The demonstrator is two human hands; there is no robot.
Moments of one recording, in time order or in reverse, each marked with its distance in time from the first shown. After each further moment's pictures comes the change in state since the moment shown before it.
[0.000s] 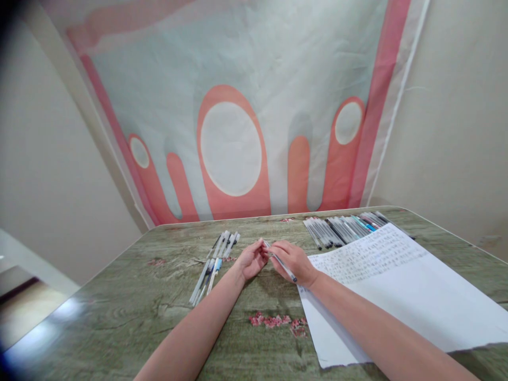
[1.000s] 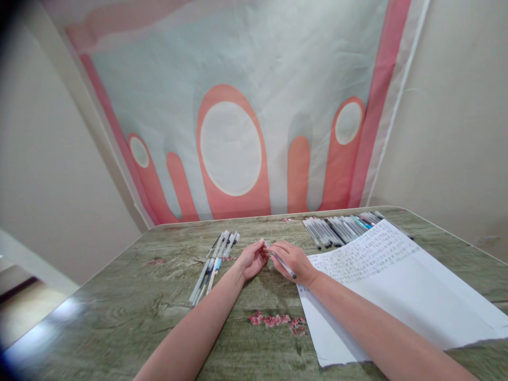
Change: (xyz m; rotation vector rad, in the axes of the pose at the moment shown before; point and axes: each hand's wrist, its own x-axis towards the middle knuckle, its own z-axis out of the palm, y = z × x) left_hand 0.002 -0.004 -0.003 0.033 -0.054 0.055; right_hand 0.001 -0.001 -0.002 0.009 -0.023 0.016
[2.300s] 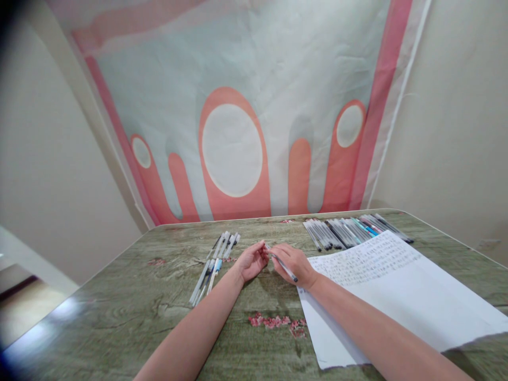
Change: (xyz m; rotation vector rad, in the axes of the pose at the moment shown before) left_hand 0.000 0.001 -0.005 -0.069 -0.046 -0.047; right_hand -0.002 0.001 0.002 -0.036 0.030 -0.045
